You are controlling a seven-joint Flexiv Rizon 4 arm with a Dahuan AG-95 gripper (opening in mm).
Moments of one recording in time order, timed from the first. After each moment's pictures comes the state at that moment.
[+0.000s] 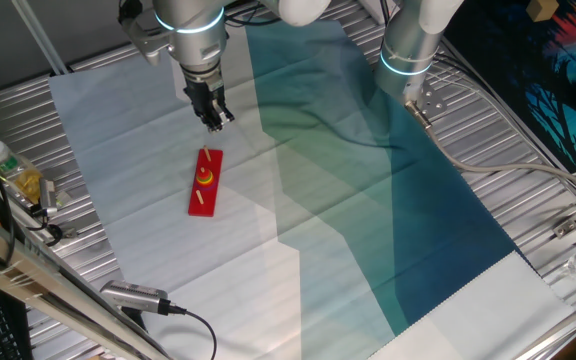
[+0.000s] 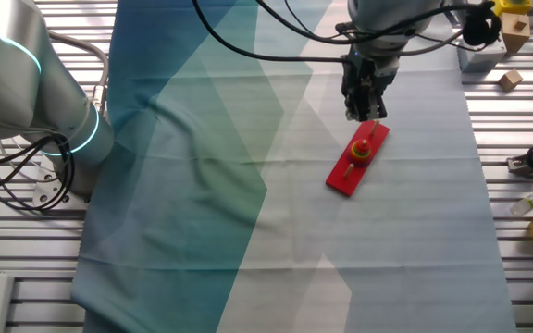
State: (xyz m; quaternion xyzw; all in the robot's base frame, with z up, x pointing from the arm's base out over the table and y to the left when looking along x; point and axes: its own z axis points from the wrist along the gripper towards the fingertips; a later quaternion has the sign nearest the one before) arm 0.503 0.004 0.189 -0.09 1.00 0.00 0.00
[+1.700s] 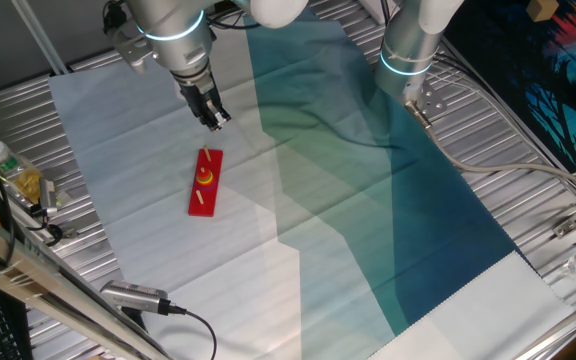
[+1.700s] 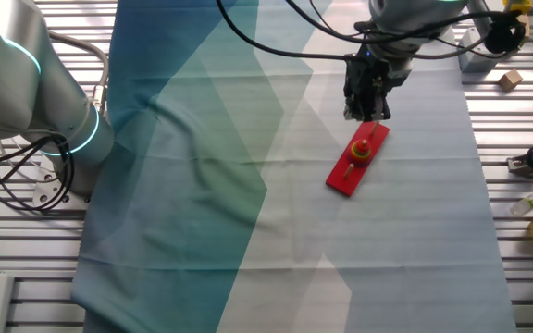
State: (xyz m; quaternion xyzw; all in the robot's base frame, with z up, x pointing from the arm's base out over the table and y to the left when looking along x) arm 0.504 0.005 0.189 -0.10 0.99 0.01 -0.05
